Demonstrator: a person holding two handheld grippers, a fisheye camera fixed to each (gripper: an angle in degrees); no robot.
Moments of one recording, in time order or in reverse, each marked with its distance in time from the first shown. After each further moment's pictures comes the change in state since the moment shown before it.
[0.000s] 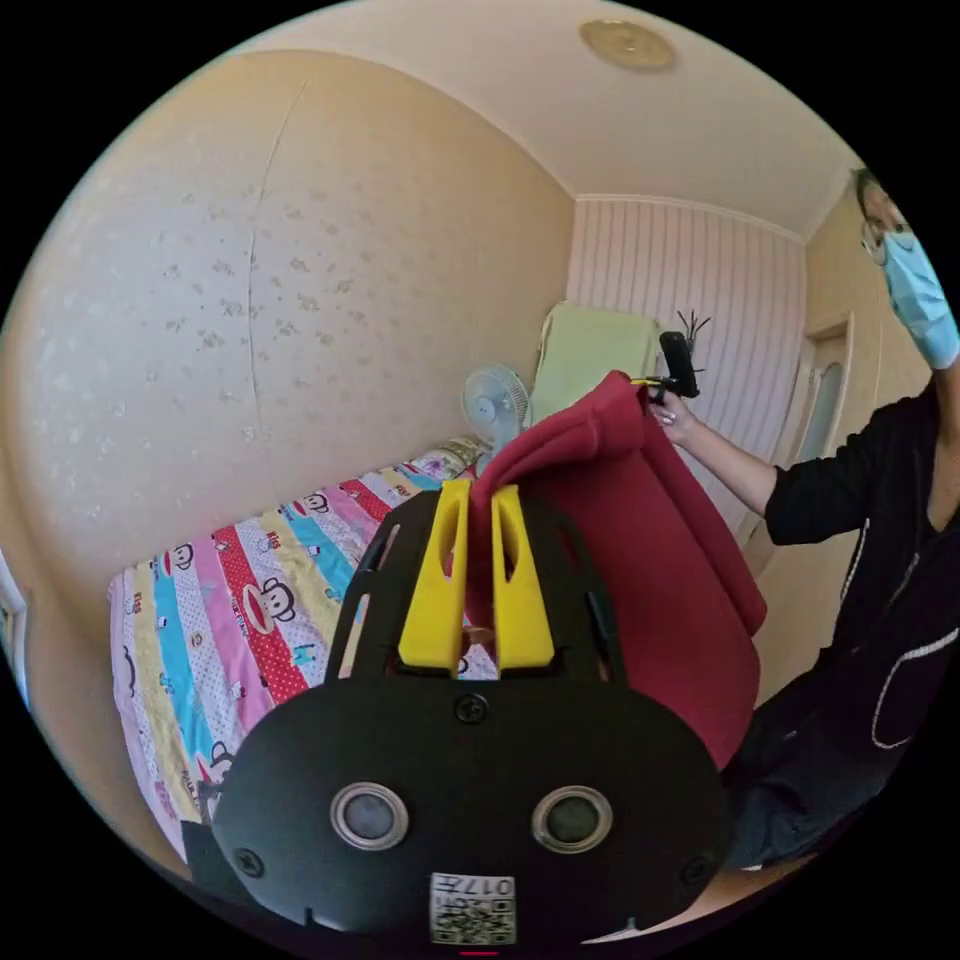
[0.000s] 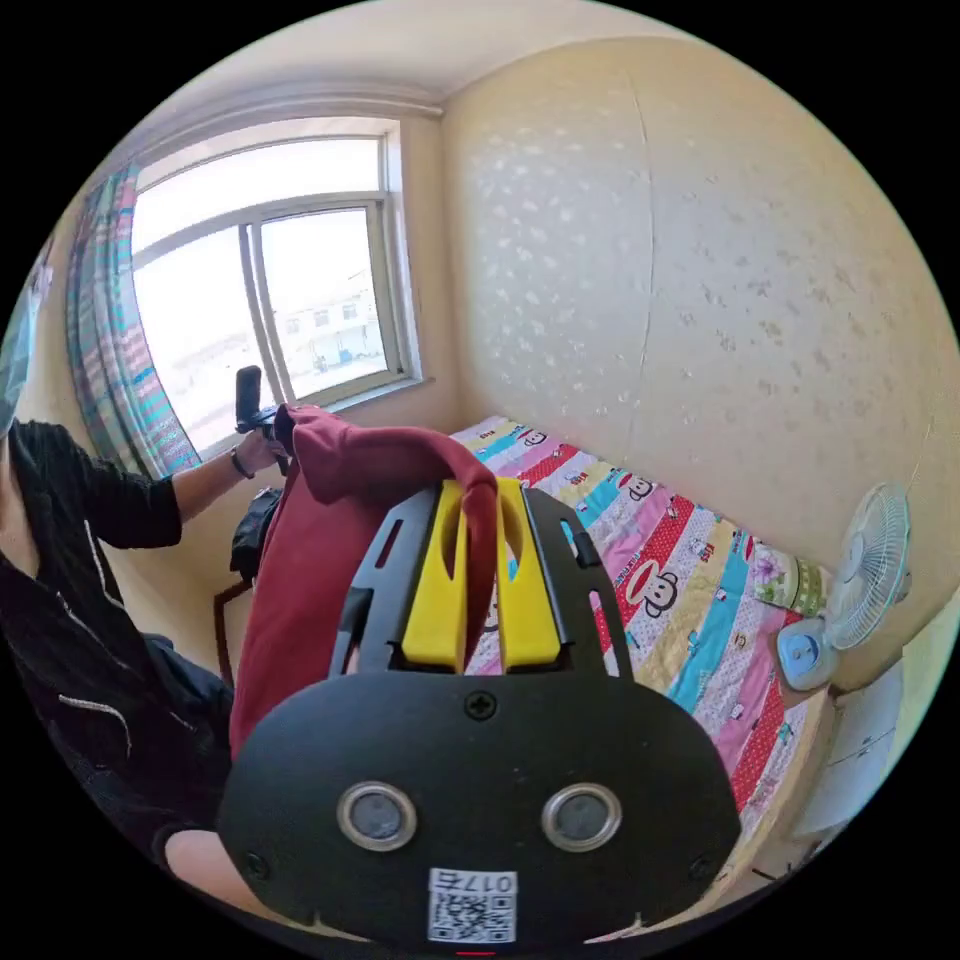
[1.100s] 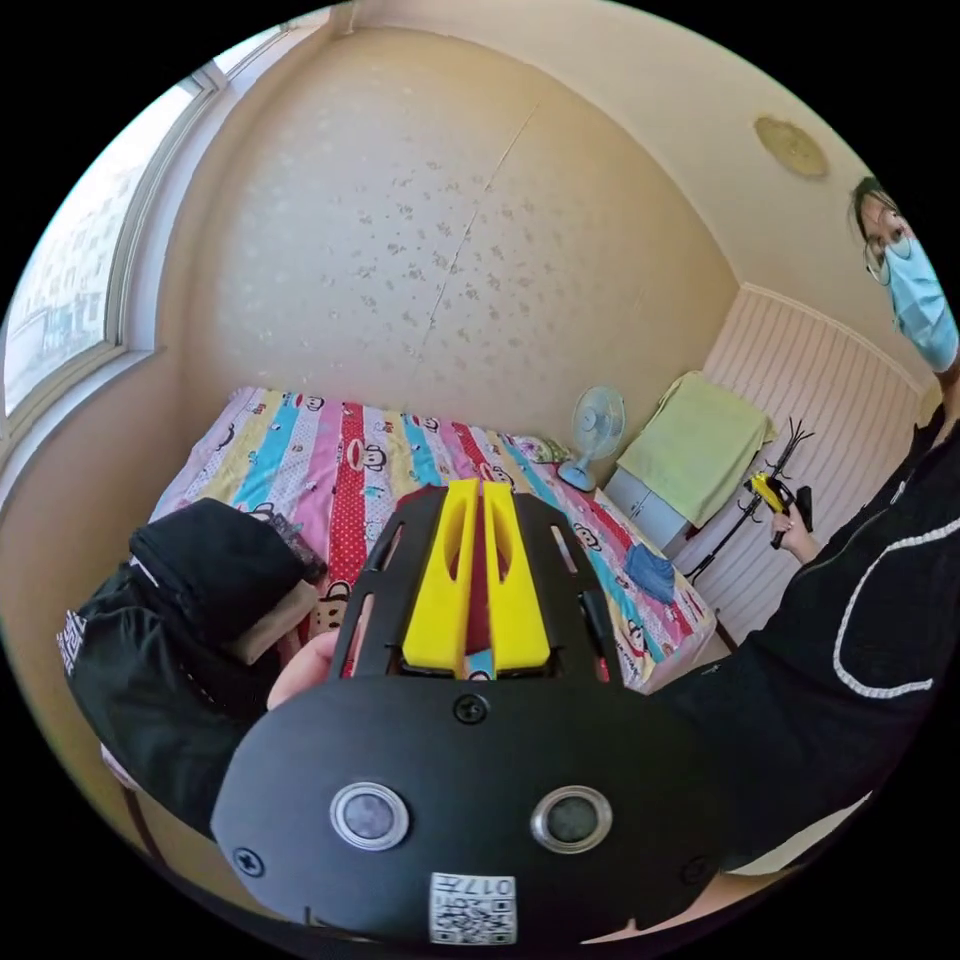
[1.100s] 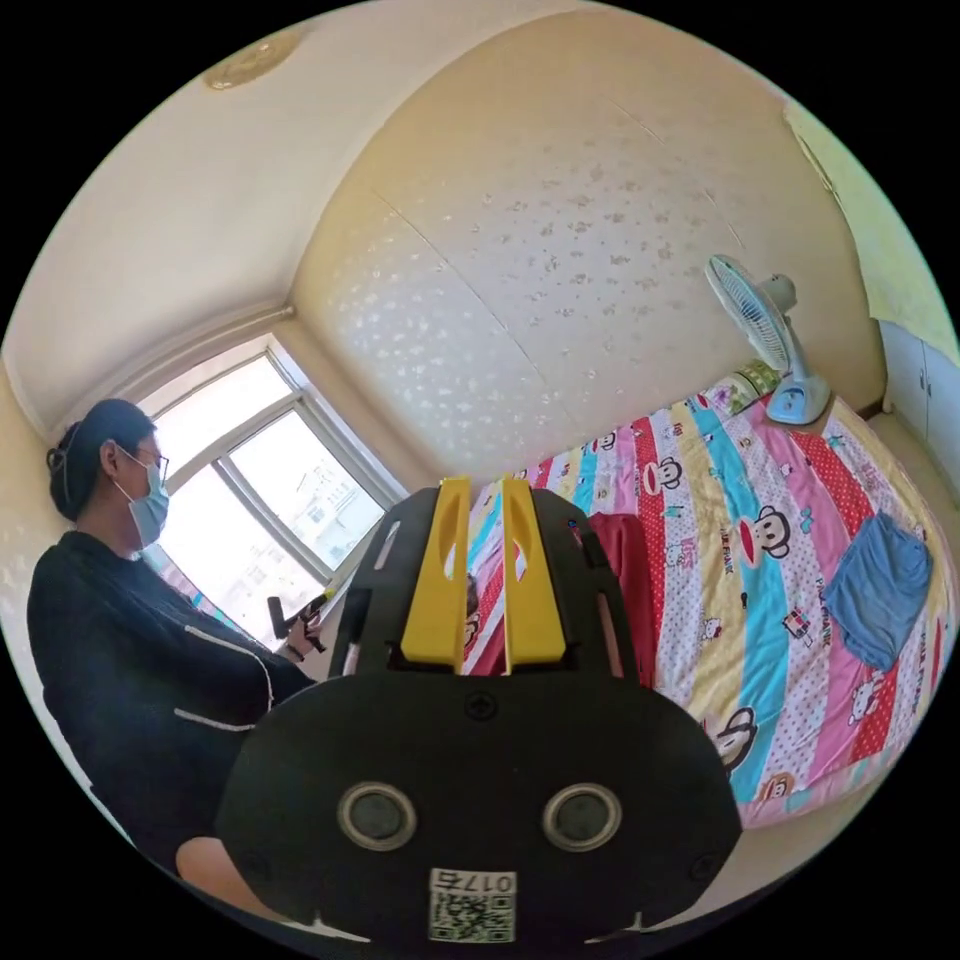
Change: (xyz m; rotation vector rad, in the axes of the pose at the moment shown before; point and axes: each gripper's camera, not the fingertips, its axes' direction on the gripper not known) left arm 0.245 0.279 -0.290 0.044 -0.260 -0.446; right arm -0.139 0.396 -0.407 0.334 -0.076 0.568
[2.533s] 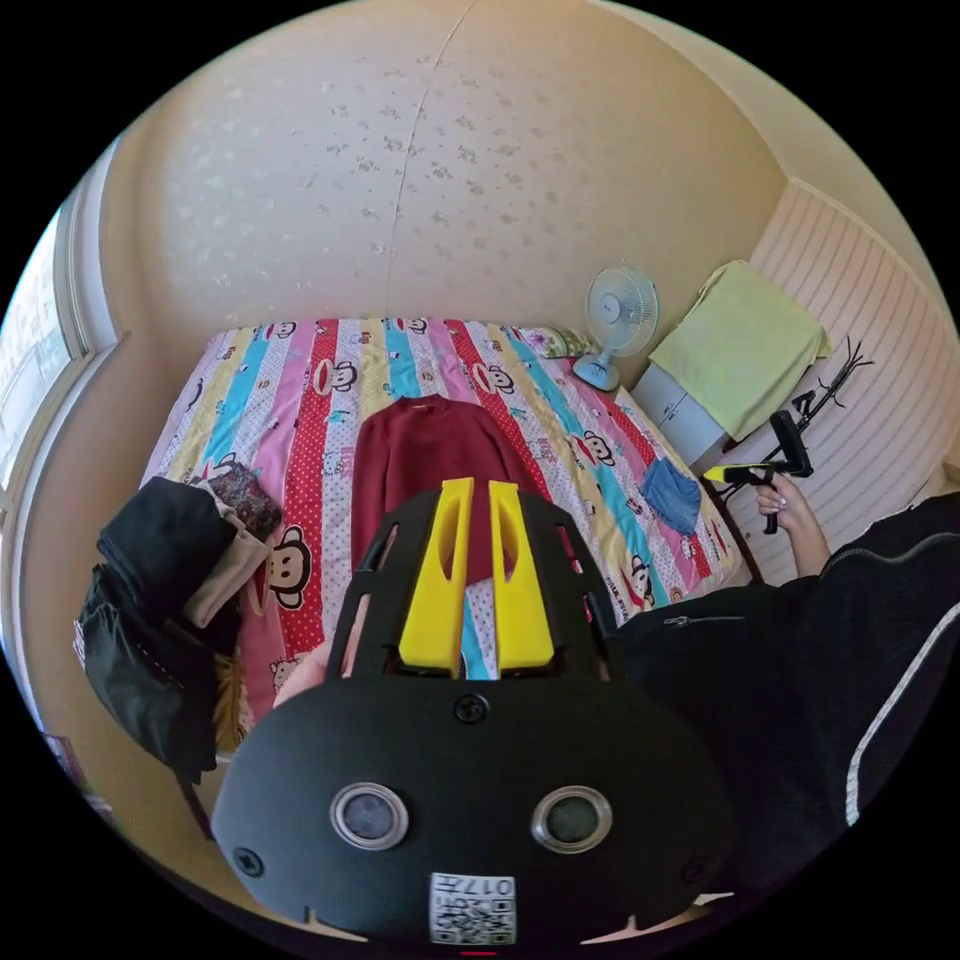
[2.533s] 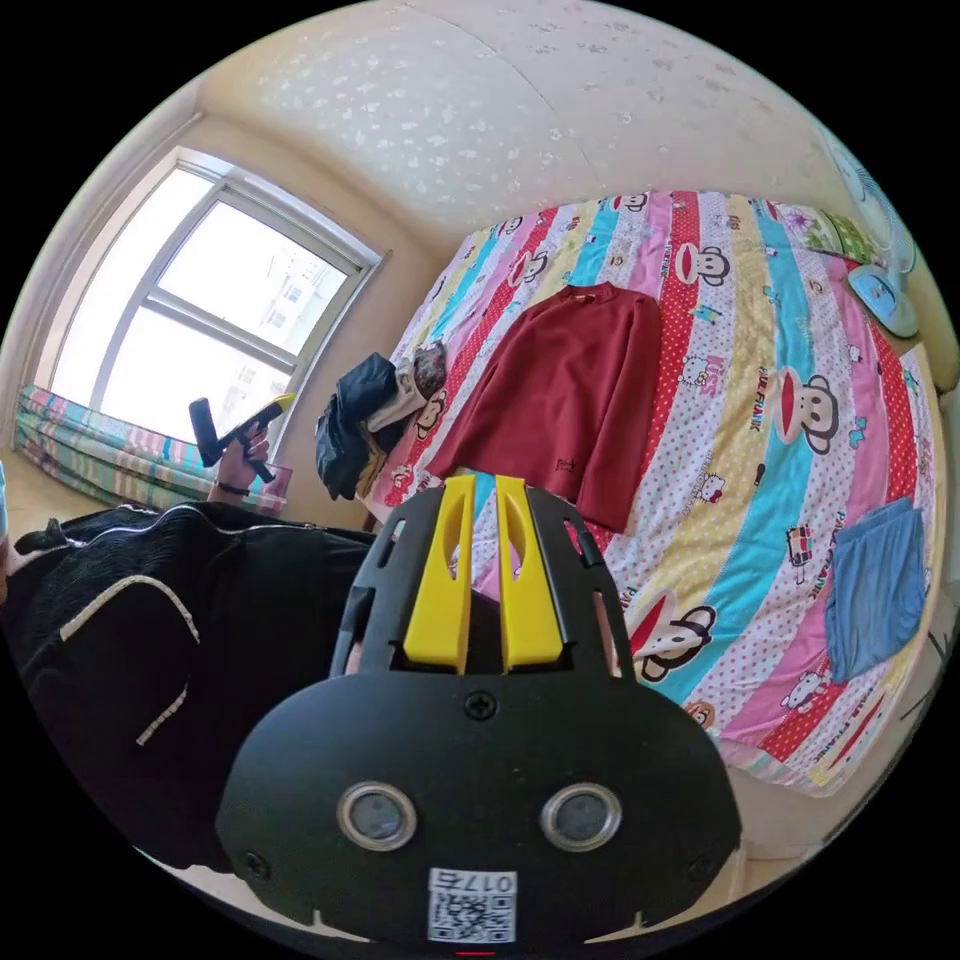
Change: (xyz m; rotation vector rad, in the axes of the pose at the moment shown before) left arm 0.244 -0.099 0.094 -0.359 -0.098 0.042; right arm -0.001 0.103 0.064 -0.791 0.064 -0.056
